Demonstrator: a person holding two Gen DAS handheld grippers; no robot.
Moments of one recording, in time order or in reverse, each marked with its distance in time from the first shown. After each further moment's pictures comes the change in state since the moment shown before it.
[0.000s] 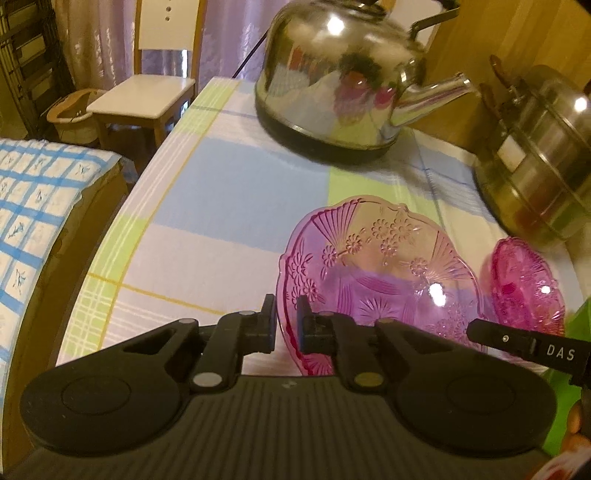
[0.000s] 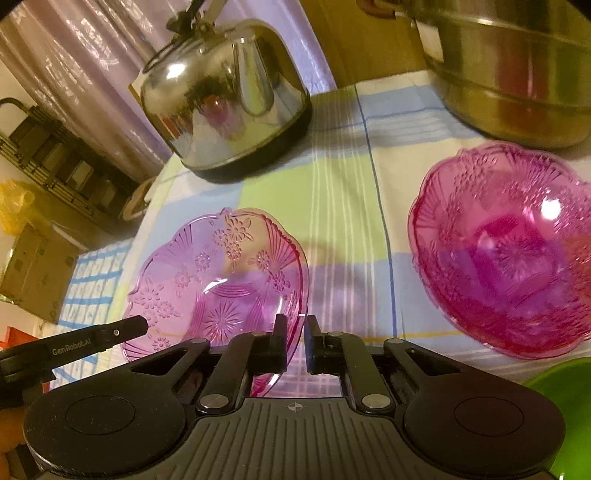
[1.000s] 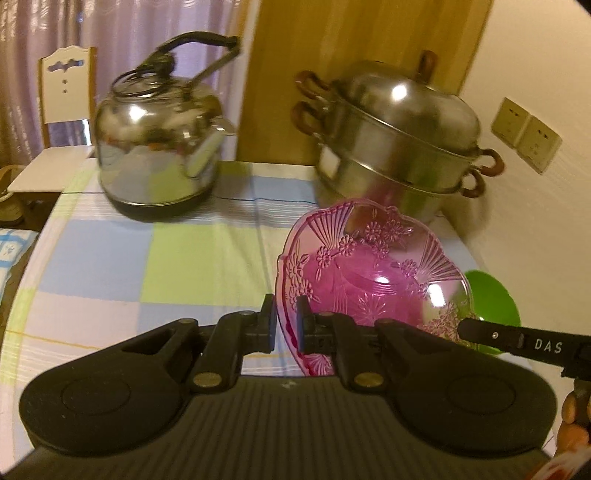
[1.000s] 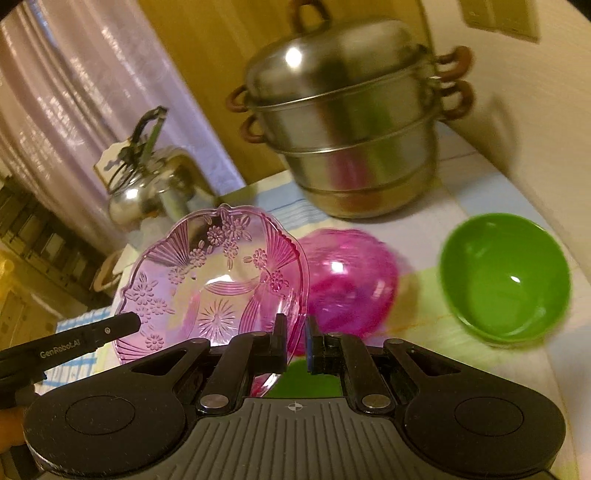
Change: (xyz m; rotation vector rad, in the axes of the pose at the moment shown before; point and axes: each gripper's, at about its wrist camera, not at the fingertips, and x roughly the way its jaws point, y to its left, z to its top) left arm -0.076 -0.169 -0.011 0.223 -0.107 -0.207; right arm -0.176 -0.091 -0.007 0.107 -0.206 -0.114
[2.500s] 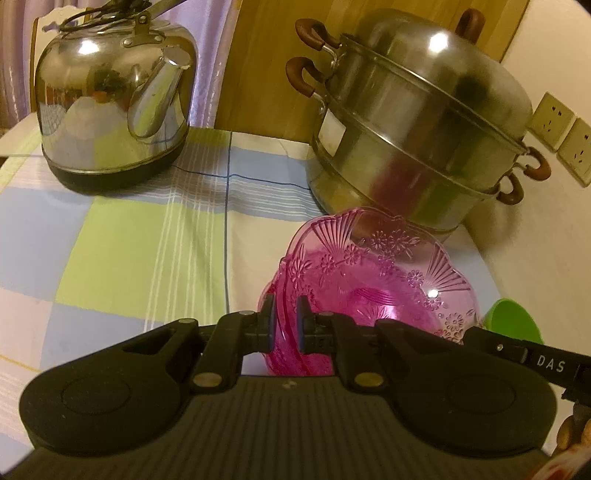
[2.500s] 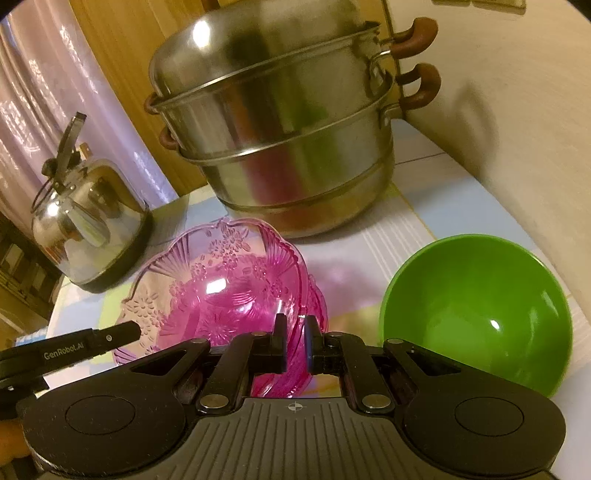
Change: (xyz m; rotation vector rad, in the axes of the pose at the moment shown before) left arm 0.125 -0.013 0.005 -0.092 0.032 -0.016; right arm 0.075 -0.061 0.028 0.004 -0.019 -0.113
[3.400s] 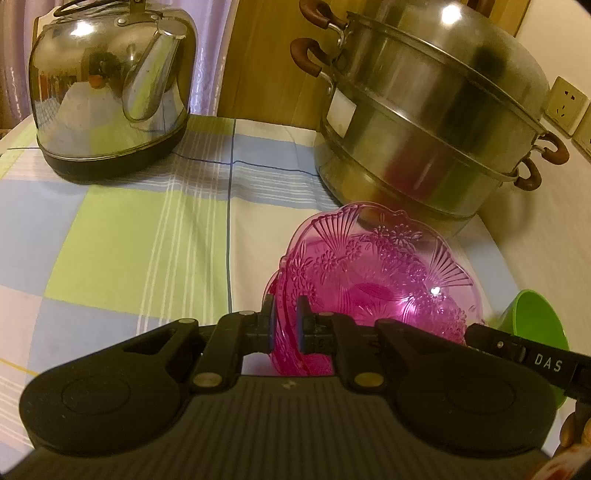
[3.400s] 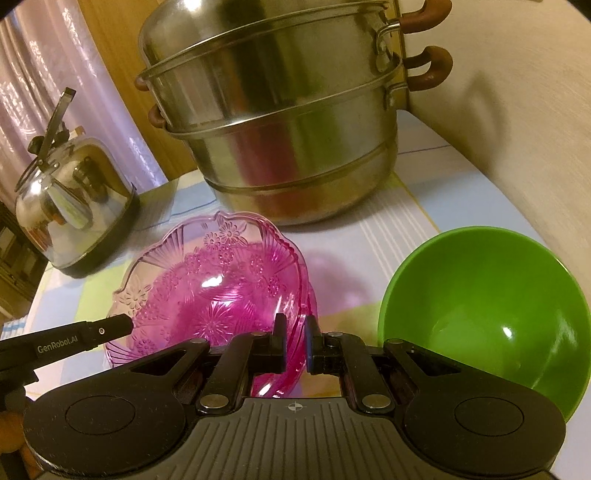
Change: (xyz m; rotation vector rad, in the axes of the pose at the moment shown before) left arm 0.023 -0.003 -0.006 0.003 0.016 0.022; right arm 0.027 -0.006 -0.006 -0.042 0.015 -0.025
